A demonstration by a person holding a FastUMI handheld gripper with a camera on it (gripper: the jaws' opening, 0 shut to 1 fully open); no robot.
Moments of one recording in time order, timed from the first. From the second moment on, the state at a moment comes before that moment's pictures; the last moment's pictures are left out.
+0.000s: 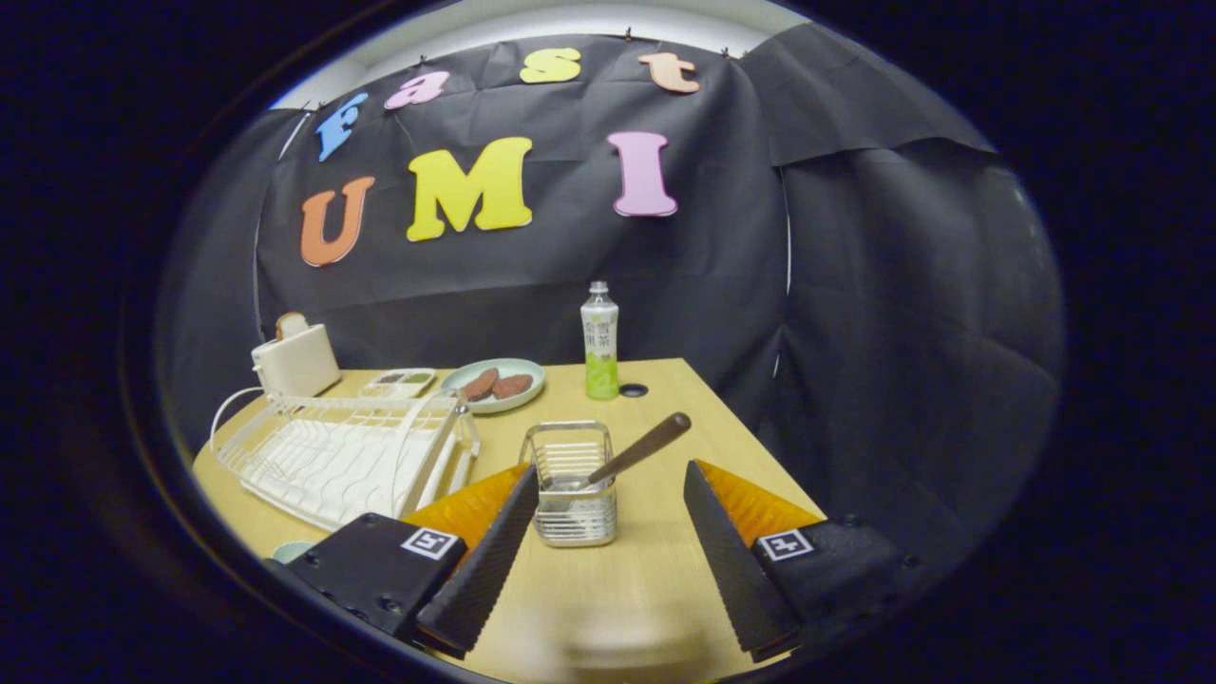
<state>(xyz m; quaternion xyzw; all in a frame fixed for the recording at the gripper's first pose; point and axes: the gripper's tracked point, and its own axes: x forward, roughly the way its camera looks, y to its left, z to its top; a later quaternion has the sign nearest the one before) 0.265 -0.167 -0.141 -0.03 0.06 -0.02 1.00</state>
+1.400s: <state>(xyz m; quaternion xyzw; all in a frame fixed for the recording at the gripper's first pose) 0.325 -0.154 -0.140 -0.06 0.06 -0.04 1.00</state>
